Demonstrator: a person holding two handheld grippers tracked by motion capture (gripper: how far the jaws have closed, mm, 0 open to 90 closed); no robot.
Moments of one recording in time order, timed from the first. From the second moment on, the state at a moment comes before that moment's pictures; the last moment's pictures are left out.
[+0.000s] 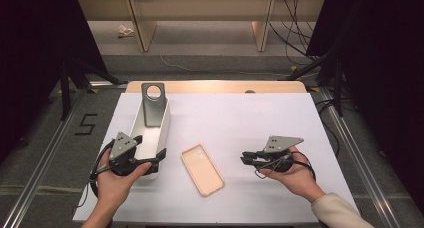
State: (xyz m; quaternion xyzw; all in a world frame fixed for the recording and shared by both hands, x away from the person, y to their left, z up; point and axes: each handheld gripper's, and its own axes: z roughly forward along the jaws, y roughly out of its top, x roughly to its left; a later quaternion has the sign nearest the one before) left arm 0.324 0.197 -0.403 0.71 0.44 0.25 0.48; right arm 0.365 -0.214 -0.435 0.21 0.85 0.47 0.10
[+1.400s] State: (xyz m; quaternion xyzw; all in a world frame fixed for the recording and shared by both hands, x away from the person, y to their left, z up) left arm 0.324 0.194 -0.405 0.72 0.44 0.25 0.48; right arm 0.362 -0.139 -0.473 0.20 0.93 0.31 0.01
